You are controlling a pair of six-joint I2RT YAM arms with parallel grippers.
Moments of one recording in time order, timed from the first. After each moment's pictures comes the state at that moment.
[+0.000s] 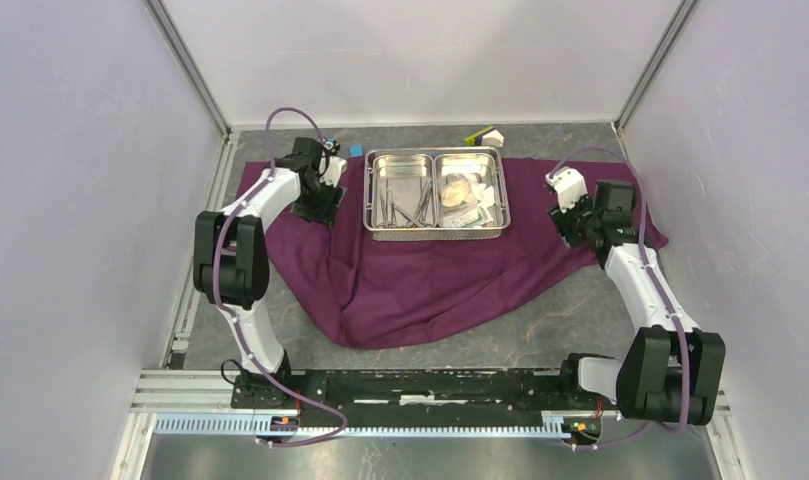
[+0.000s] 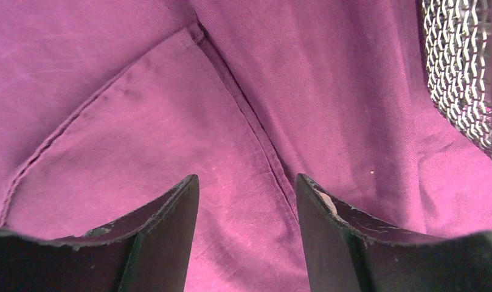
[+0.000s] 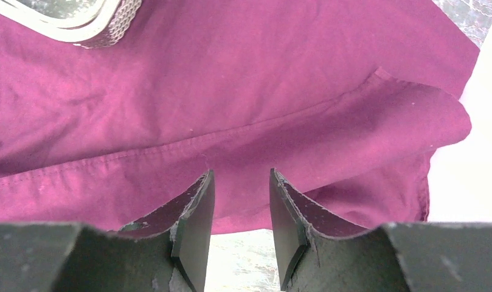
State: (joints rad) left arm -0.16 1.87 1.42 -0.74 0.04 0.24; right arm -0.09 1.22 0.81 -0.35 -0.24 -0.60
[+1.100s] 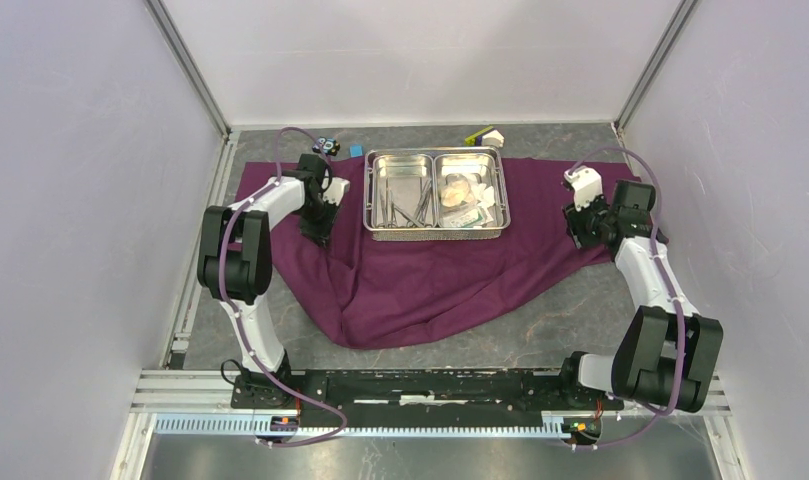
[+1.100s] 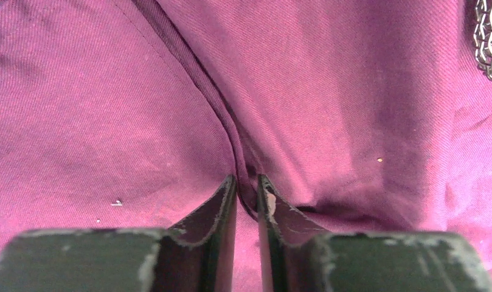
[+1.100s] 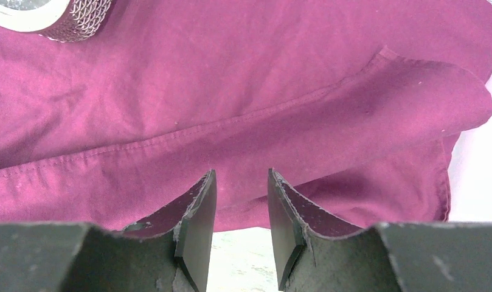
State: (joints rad) left arm -0.16 1.92 1.33 -0.75 0.08 0.23; right arm -0.23 1.29 0.84 -0.35 -0.37 -0.61
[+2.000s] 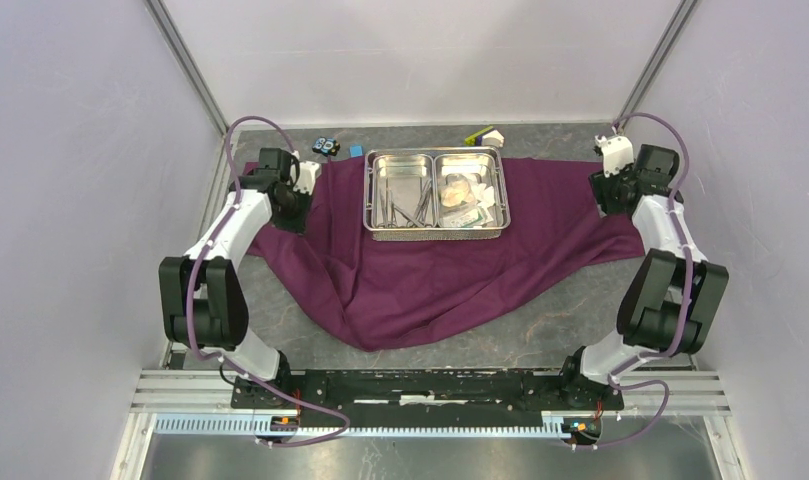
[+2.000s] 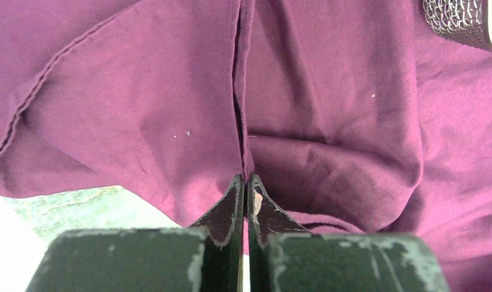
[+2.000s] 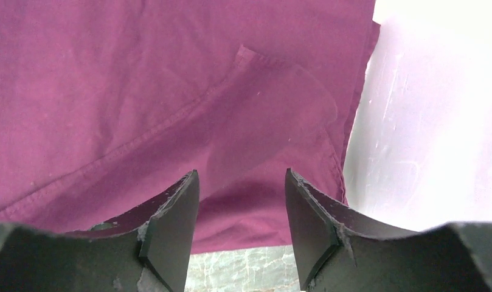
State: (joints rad) left arm -0.06 1.58 1.22 -0.76 0.09 0.23; right arm -0.33 1.56 1.13 -0.35 -0.18 -0.60
